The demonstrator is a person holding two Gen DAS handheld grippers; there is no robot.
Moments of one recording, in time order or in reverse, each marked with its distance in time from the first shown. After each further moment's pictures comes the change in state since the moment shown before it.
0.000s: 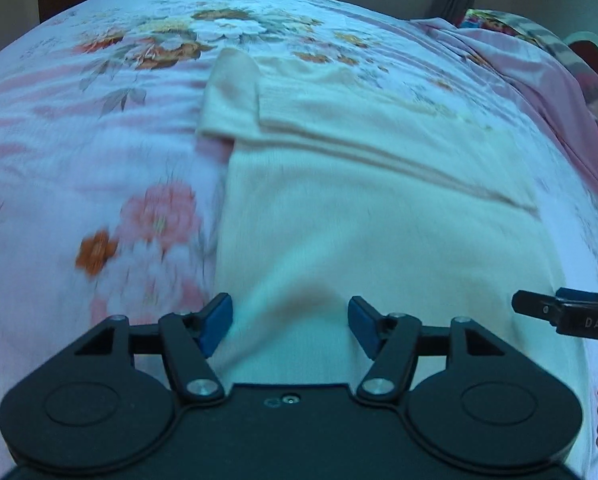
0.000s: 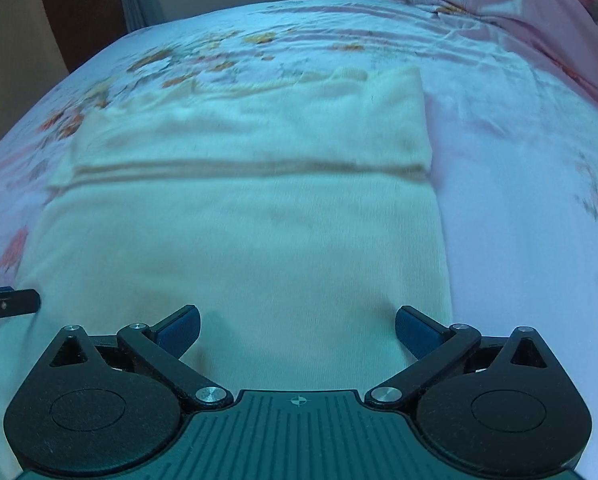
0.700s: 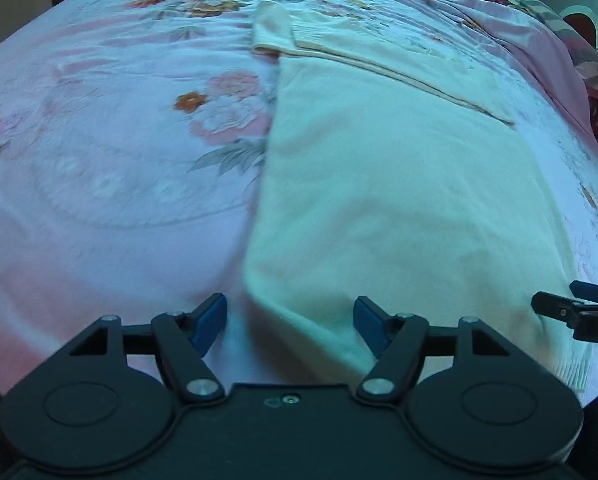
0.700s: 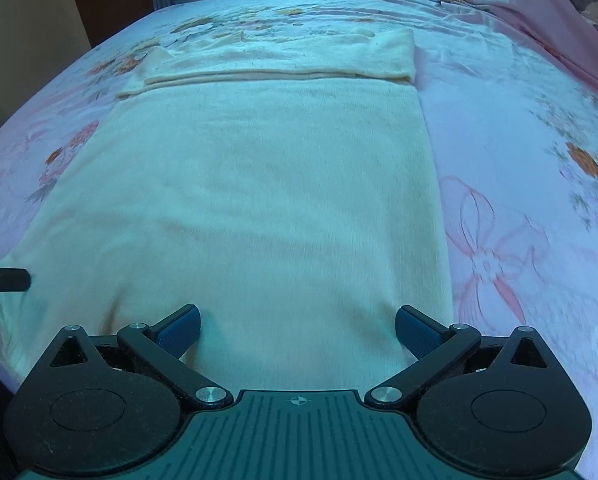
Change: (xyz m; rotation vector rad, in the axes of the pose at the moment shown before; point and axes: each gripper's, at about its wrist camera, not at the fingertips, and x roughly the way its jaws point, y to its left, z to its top) left arm -0.083 0.030 -0.106 0.011 0.070 0.035; right arm -0.084 0.020 -0.126 -0.051 0.028 0.010
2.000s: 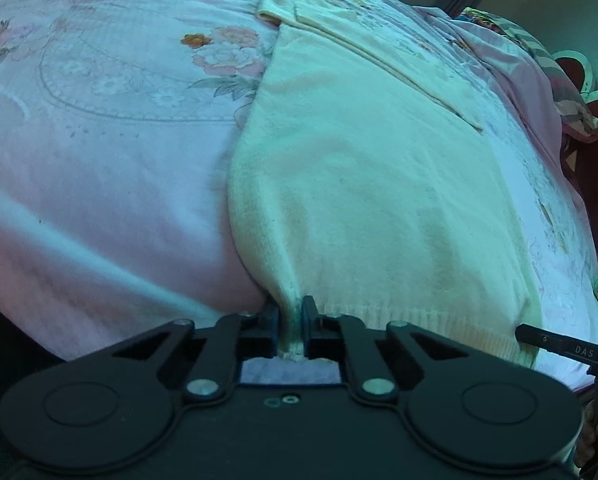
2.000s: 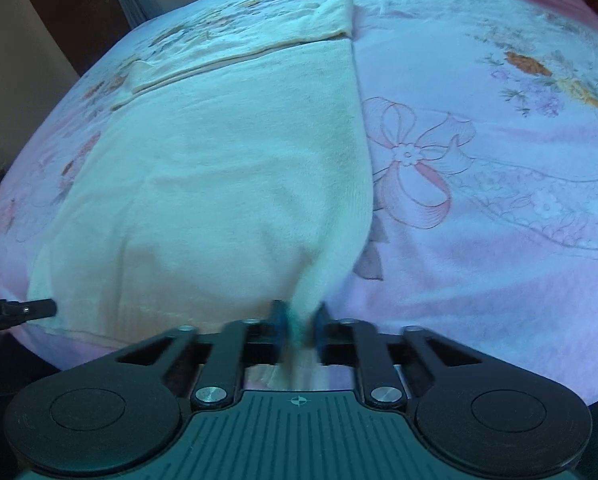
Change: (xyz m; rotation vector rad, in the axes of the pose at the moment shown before) left arm -0.010 0.004 -0.046 -0.152 0.015 -0.170; right arm -0.049 -0.047 -0.045 0.185 0.053 0.103
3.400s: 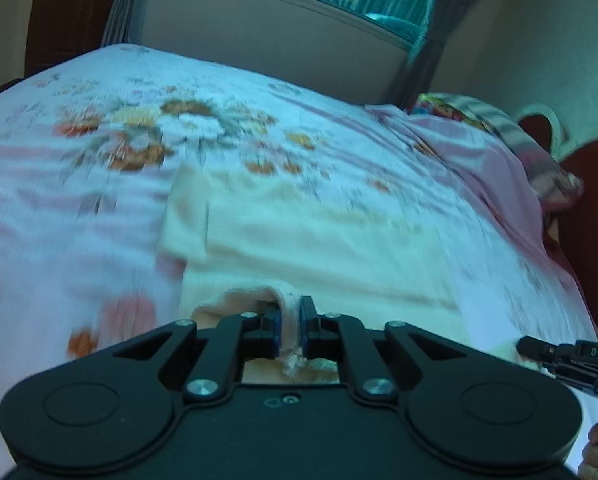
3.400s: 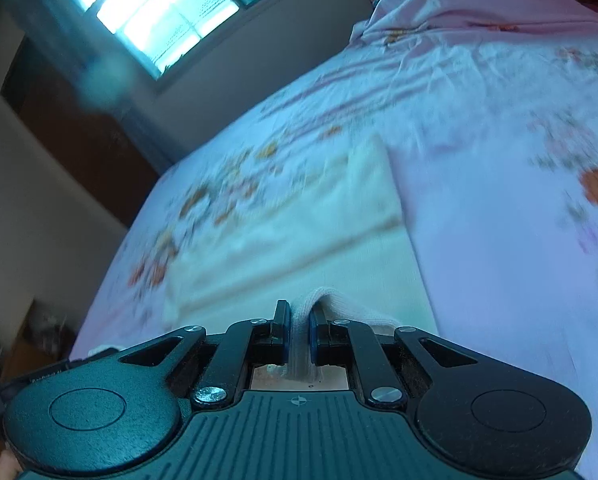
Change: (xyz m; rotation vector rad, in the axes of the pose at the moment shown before) left arm 0.031 -0.075 0.202 0.126 -0.323 -0.038; right arm 0.018 -0.021 0.192 0.264 -0.322 0.217
